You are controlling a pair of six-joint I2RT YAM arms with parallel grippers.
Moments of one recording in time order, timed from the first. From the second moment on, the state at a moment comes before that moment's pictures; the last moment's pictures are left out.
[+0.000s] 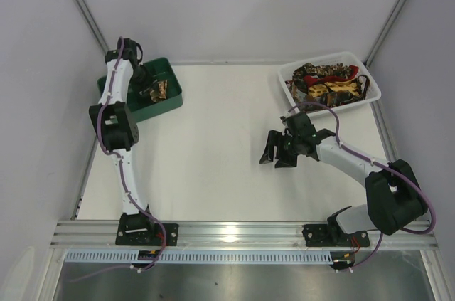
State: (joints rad) left arm 0.13 2.36 2.30 -1.13 0.14 -0.50; right arm 0.48 1.40 0.81 -0.43 -0.35 0.62
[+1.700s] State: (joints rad) left arm 0.26 2.13 1.73 -0.45 0.89 -0.78; right arm 0.52 1.41 0.84 -0.44 -0.32 0.64
